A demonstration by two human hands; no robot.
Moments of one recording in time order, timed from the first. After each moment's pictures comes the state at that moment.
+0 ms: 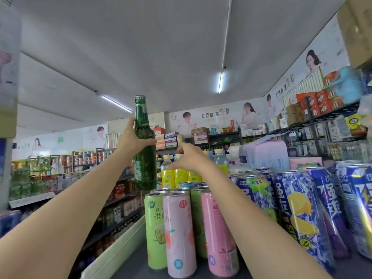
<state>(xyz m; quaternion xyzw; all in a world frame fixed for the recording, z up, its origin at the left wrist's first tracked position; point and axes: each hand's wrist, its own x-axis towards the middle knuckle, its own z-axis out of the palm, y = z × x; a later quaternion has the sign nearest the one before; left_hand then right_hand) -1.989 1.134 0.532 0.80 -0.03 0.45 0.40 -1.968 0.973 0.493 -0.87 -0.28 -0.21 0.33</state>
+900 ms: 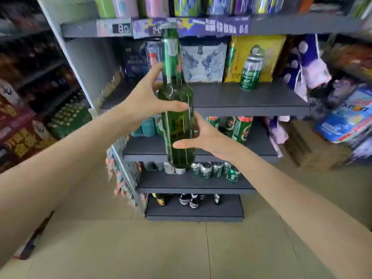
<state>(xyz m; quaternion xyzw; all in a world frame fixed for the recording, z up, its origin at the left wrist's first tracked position) -2.275 0.982 0.211 0.80 -0.17 0.04 0.57 -2.262 0.816 0.133 -0.76 -0.20 0.16 0.59</state>
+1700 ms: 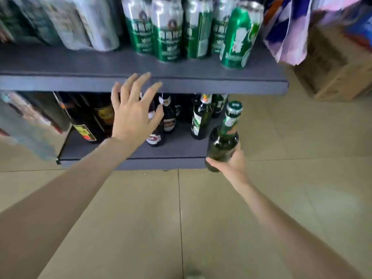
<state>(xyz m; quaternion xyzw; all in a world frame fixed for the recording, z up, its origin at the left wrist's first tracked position) -2.165 0.873 -0.503 0.95 -0.14 0.25 0.10 -2.221 0.628 -0.604 -0.85 0.13 -0.03 0.52</state>
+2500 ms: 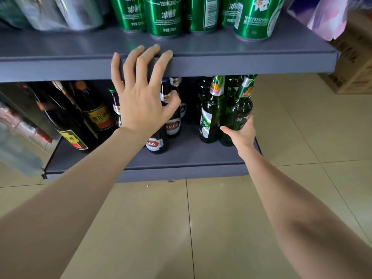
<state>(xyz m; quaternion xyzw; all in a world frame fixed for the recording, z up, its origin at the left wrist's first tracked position) -2.106 0.846 -0.558 0.87 -0.12 0.47 0.04 -2.073 0.604 -0.703 -0.79 0.21 -0.14 0.57</state>
